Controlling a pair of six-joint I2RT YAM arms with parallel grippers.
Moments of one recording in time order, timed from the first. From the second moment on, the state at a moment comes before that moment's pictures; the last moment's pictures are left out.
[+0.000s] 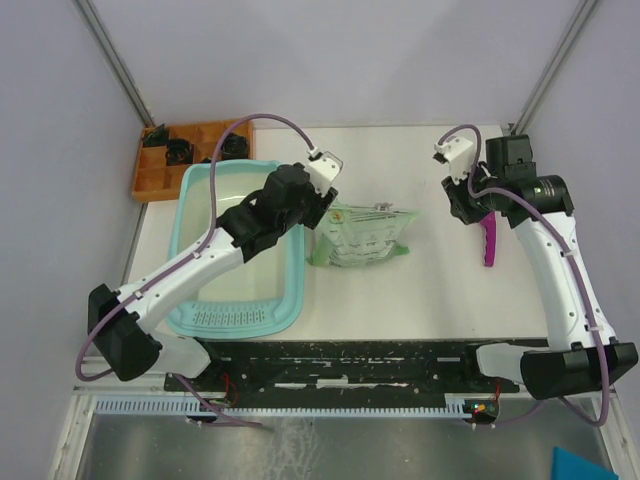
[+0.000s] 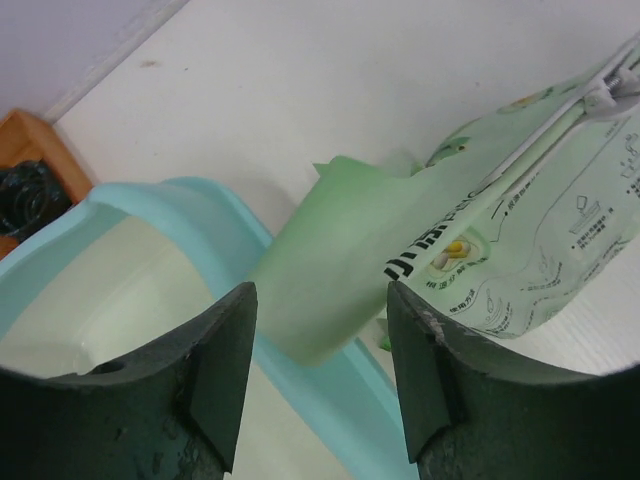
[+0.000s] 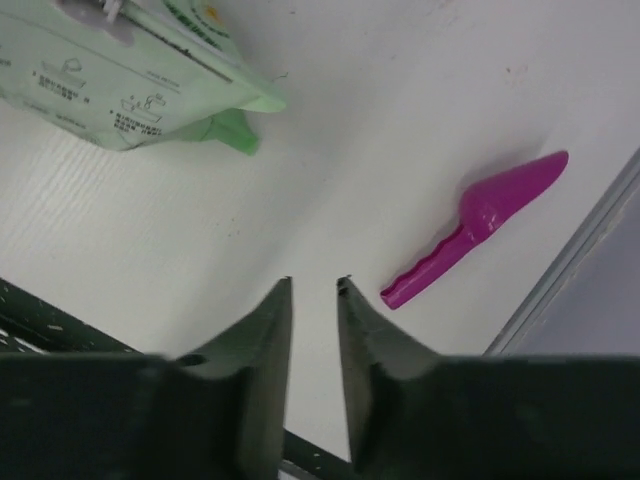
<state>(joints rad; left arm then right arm) -0.77 1.37 1.27 -0.38 -0.22 0.17 0.13 1.26 1.49 -1.12 -0.25 -0.51</state>
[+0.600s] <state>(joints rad) -0.77 1.35 1.30 -0.34 -0.42 -0.01 0.13 1.49 1.79 -1.02 -0.21 -0.14</state>
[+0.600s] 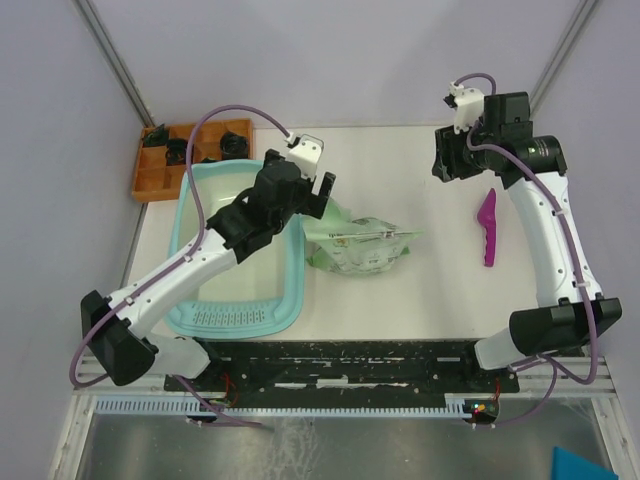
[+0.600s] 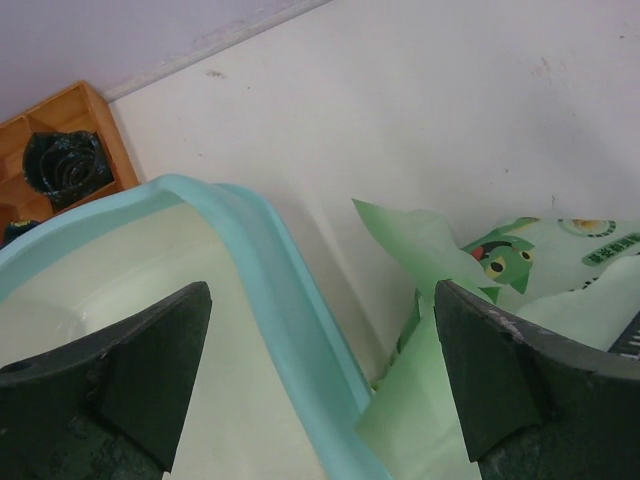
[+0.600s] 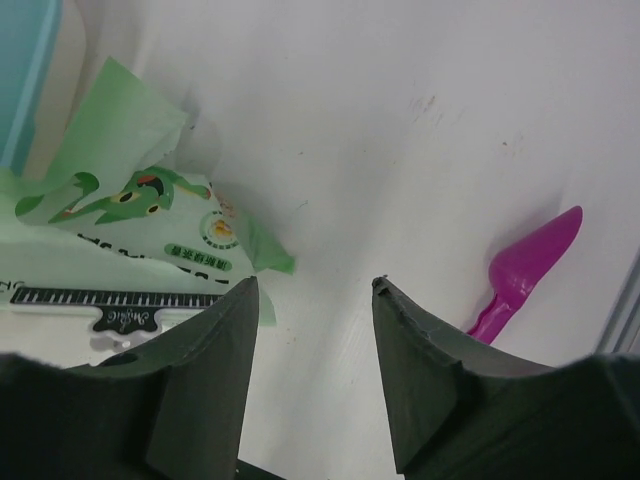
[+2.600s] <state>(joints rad) -1.06 1.29 1.03 -0.57 -0.39 0.11 0.13 1.35 1.59 -1.31 -0.47 -0.55</state>
